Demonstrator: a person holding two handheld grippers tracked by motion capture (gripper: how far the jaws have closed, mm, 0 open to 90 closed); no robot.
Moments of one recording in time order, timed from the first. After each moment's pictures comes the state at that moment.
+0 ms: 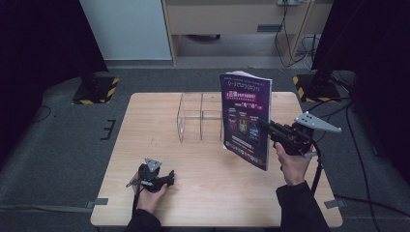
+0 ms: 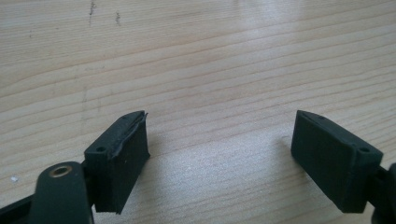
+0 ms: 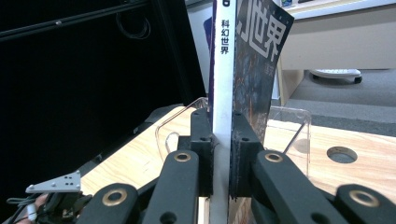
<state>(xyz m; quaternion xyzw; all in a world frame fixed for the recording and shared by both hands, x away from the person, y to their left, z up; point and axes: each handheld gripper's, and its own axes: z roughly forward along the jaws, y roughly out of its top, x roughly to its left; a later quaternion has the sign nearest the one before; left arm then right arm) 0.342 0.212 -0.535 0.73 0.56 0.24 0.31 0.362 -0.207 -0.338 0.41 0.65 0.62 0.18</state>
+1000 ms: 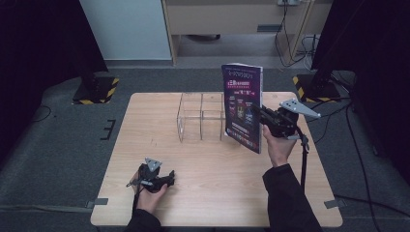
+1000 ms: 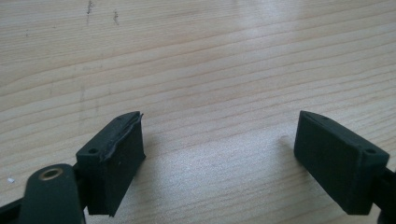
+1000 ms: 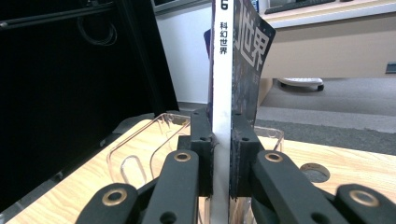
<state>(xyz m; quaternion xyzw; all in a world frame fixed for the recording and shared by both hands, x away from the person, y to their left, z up) 0.342 0.212 -0.535 0.73 0.56 0.24 0.31 0.416 -0.186 -0.350 0.44 0.63 0.60 0.23</state>
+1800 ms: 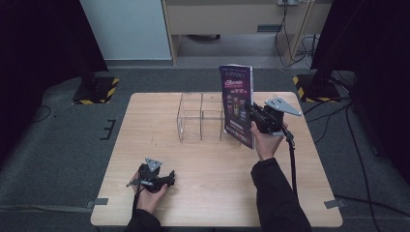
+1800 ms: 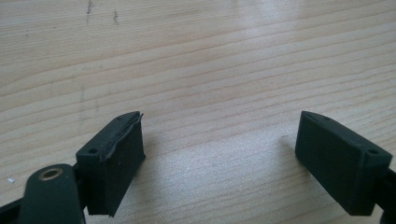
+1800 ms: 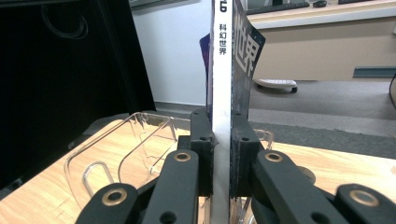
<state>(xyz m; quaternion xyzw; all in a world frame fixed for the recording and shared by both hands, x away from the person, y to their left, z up) 0.342 0.212 -0.535 0.73 0.56 0.24 0.31 0.441 -0.159 -0.372 0.45 0.62 0.57 0.28</state>
